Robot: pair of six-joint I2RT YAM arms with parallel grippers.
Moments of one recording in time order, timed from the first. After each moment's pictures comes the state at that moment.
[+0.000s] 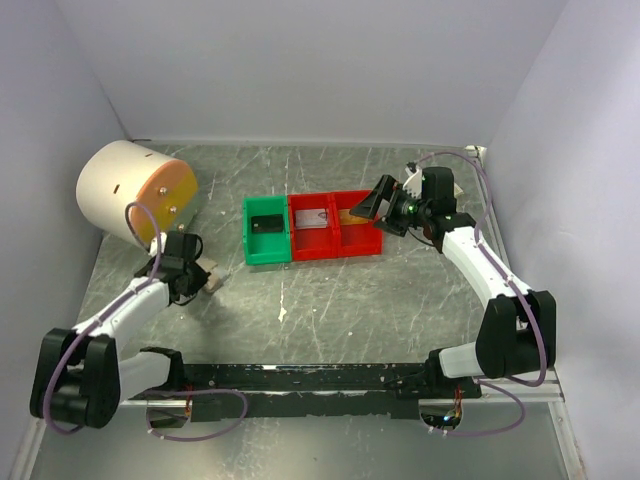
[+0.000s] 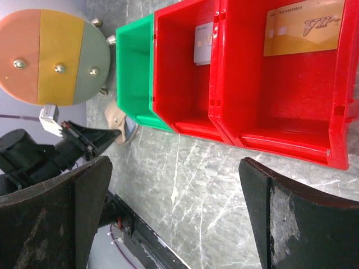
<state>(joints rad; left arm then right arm) -0.16 1.17 0.51 -0.34 -0.26 -0.91 0.16 1.38 0.99 -0.23 -0.58 0.63</state>
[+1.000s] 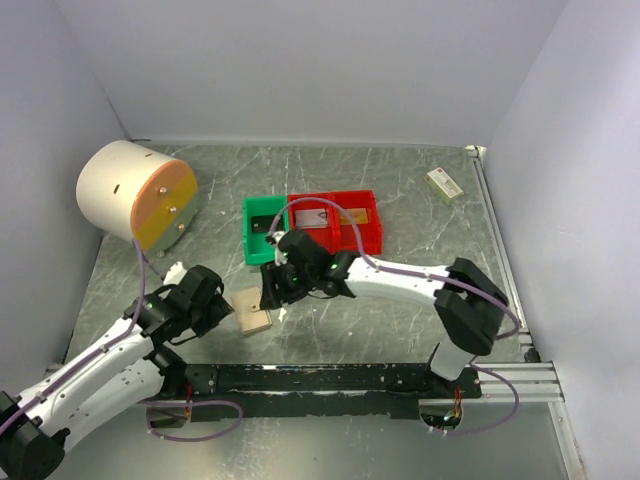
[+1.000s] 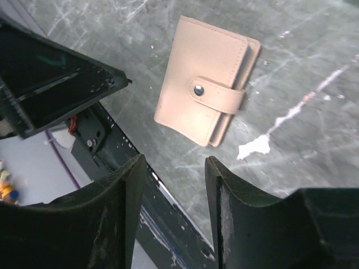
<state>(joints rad) -0.66 0.72 0.49 -0.82 -0.25 -1.28 1.00 1.62 1.05 -0.19 -0.29 0.58</state>
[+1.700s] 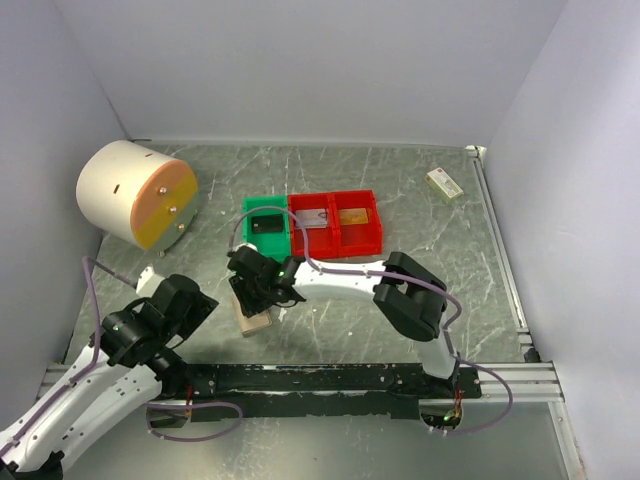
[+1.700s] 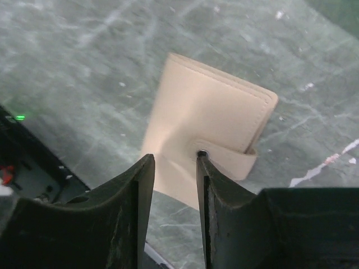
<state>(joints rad) -0.66 0.48 0.56 -1.03 -0.36 -1.38 1.16 1.97 1.40 -0.35 -0.03 0.54</state>
